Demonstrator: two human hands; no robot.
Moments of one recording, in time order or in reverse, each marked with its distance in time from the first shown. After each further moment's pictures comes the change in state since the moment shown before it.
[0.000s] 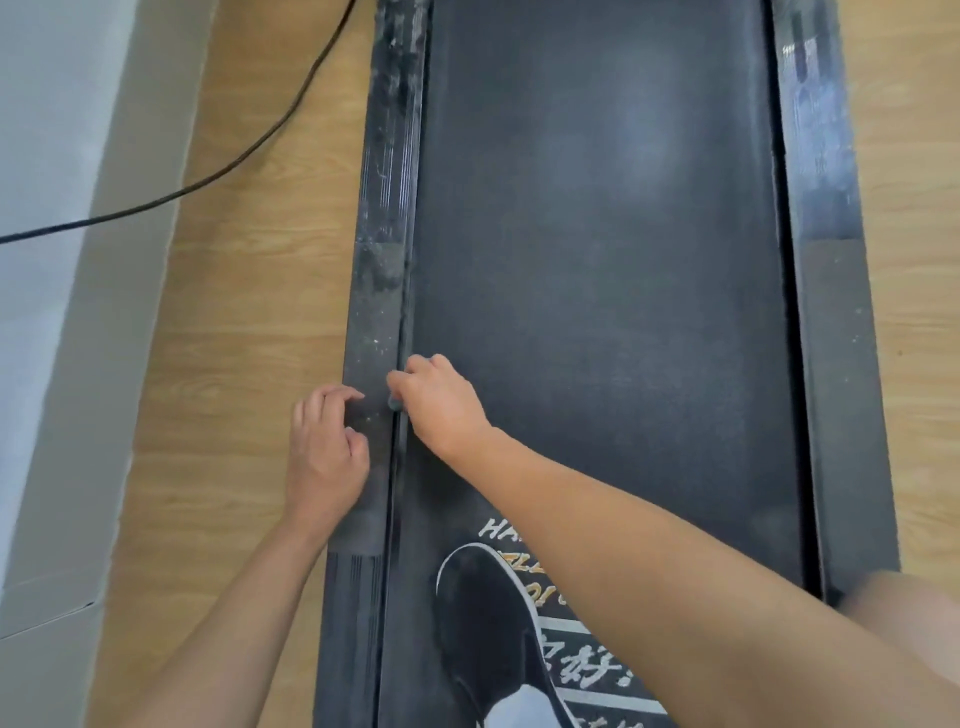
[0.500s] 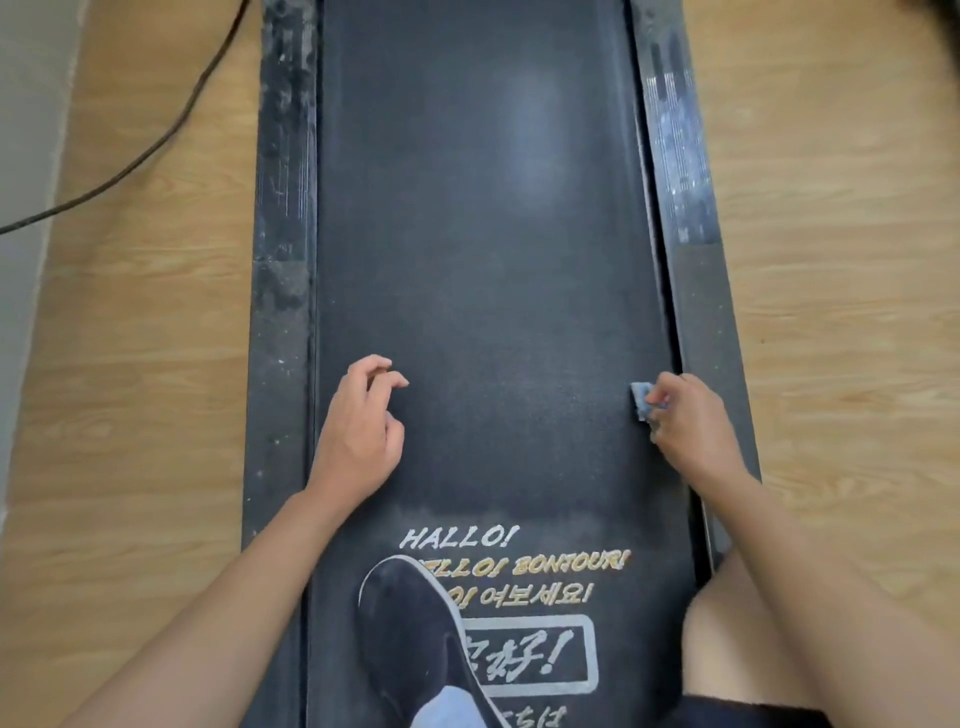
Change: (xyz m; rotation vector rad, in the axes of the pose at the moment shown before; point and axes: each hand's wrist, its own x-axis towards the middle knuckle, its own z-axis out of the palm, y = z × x) left_hand 0.029 0.103 0.058 -0.118 -0.129 0.333; right_hand -0.235 0.242 -0.112 0.015 0.330 0.750
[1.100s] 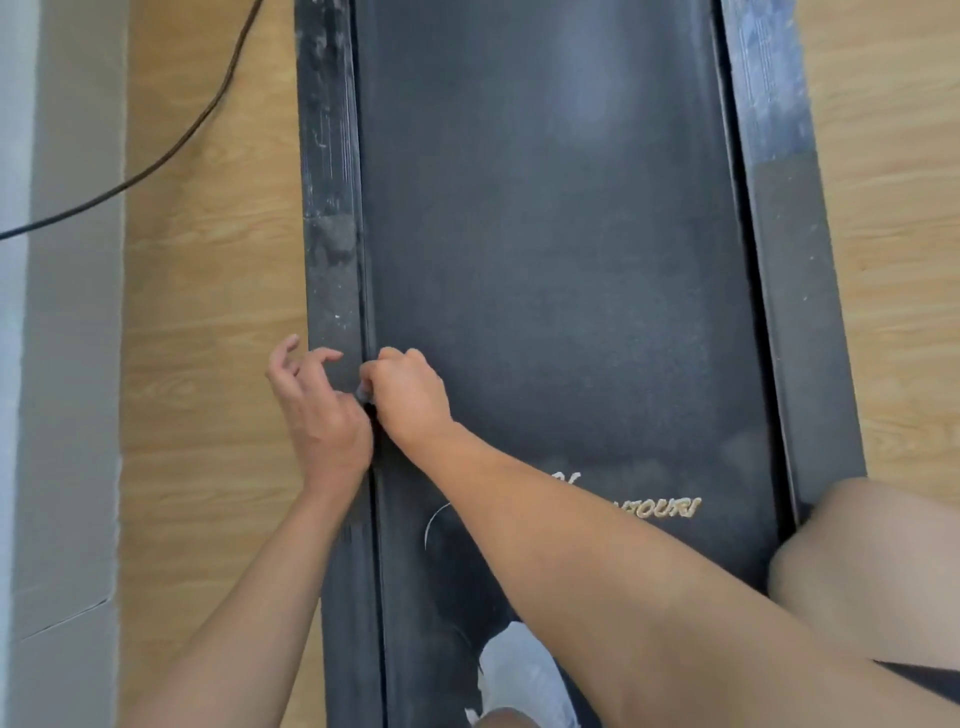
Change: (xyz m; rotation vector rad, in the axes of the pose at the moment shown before) left_hand -0.049 -0.038 -0.040 -0.028 0.424 -0.312; right_hand -0.069 -0.313 0.149 0.175 -0.365 -0.506
